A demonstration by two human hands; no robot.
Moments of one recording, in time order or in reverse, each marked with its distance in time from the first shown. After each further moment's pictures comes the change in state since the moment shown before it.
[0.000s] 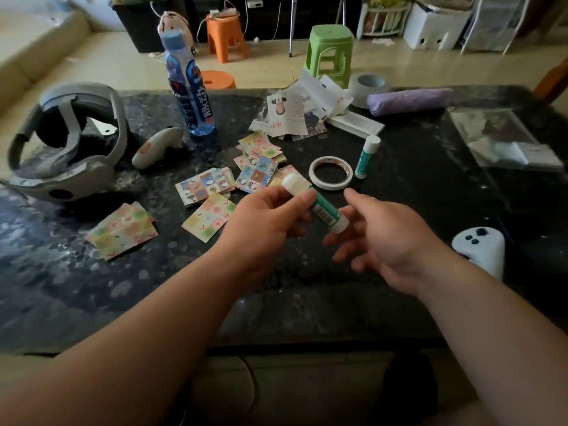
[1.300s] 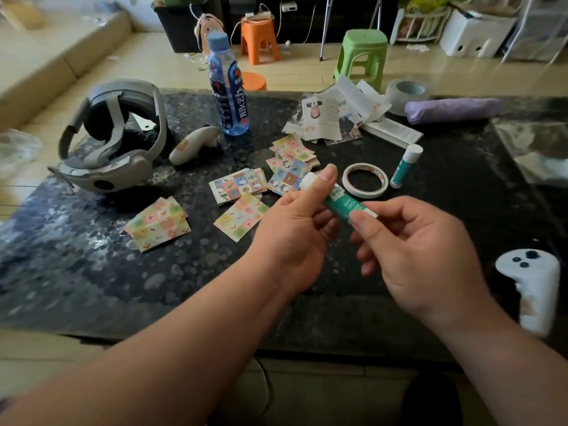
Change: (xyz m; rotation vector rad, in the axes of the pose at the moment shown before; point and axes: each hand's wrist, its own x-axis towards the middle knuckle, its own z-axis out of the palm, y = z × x) left_hand -0.001 0.010 0.002 -0.631 0.024 -0.126; right_hand -0.023 0.007 0.033 -0.084 0.178 -0.582
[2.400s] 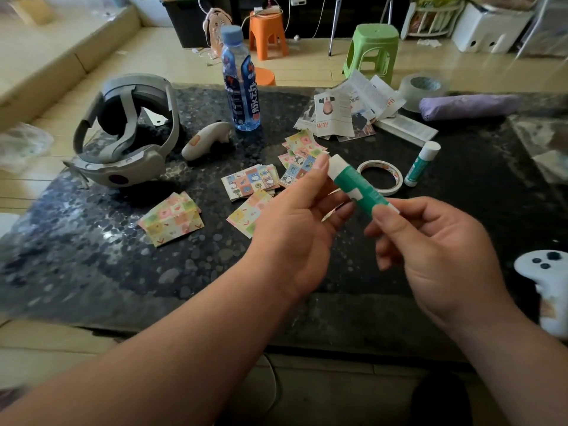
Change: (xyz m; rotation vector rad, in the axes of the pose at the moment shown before) left_hand -0.018 0.014 -0.003 -0.082 0.051 0.066; right_hand -0.002 0.002 0.009 0.256 0.008 0.024
